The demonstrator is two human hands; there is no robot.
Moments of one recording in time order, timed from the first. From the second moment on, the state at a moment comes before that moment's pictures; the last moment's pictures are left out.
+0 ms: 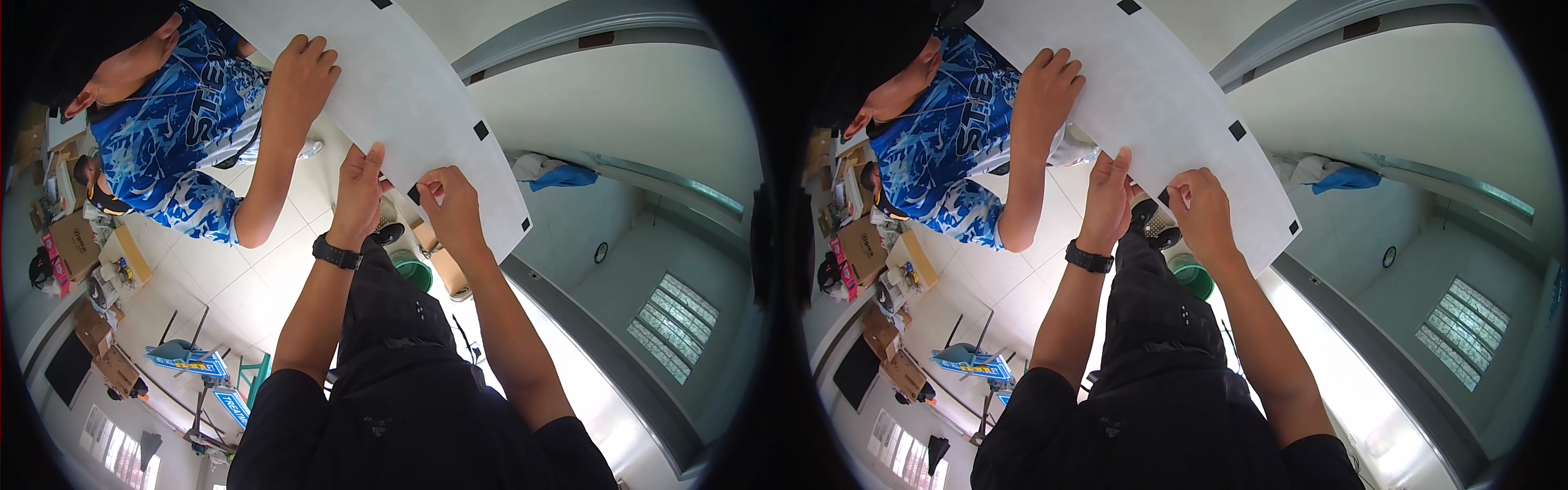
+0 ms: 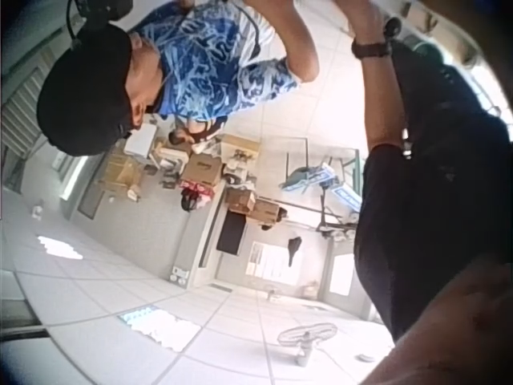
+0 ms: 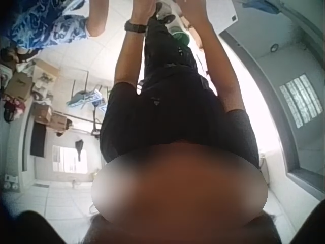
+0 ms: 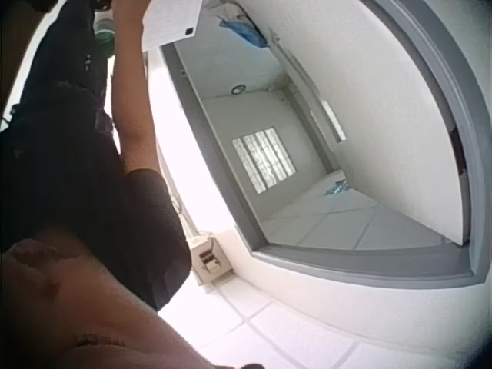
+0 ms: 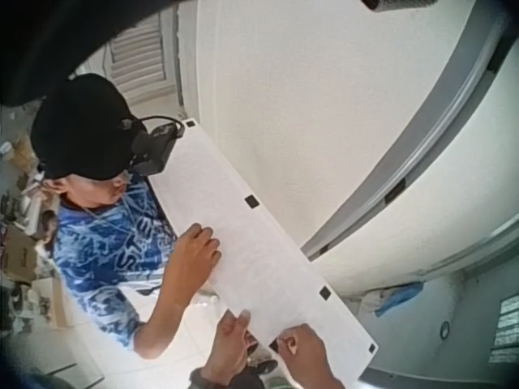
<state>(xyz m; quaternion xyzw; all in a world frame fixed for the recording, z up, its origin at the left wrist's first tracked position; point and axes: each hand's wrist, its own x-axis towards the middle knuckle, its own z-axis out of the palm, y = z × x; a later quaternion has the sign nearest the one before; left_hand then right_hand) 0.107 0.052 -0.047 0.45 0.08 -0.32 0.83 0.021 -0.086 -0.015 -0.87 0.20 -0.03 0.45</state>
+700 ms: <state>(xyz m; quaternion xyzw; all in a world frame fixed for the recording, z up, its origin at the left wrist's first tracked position) 0.111 0.067 -0.052 0.44 0.09 -0.33 0.83 0.016 -0.075 -0.011 -0.95 0.05 -0.01 0.30</state>
